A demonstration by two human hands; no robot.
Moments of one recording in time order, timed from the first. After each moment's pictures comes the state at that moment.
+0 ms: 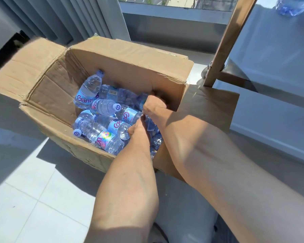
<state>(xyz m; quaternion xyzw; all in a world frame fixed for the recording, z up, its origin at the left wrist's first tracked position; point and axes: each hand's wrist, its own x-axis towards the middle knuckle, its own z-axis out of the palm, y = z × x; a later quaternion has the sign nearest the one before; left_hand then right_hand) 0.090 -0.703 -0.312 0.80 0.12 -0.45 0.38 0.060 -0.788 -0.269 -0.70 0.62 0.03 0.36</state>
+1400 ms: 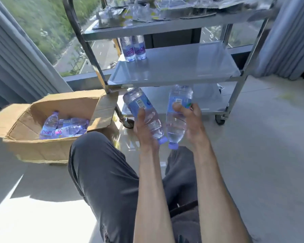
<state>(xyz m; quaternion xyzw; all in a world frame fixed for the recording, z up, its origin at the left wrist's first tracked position) -0.306 -0.421 -0.081 0.44 -0.14 -0.60 0.65 -0.435 -0.413 -0.057 -0.28 0.49 -0.61 0.55</state>
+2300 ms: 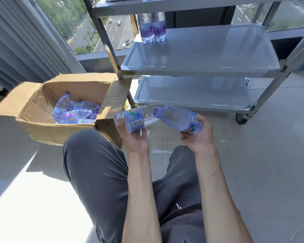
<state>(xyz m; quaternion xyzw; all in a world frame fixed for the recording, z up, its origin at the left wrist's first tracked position) -0.234 -0.435 -0.111 0.37 0.00 -0.53 0.76 -0.417 -0.456 -0.141 -0.04 0.36 -0.55 0.75</state>
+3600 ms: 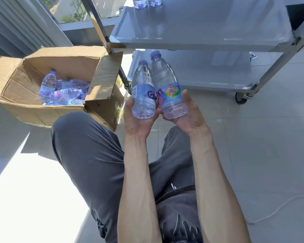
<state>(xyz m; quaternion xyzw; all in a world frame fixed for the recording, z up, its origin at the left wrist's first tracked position) -0.241 -0.447 -0.134 0.24 -0.11 -0.76 0.59 -0.405 -0.463 -0.129 -0.25 0.27 -0.44 0.82</state>
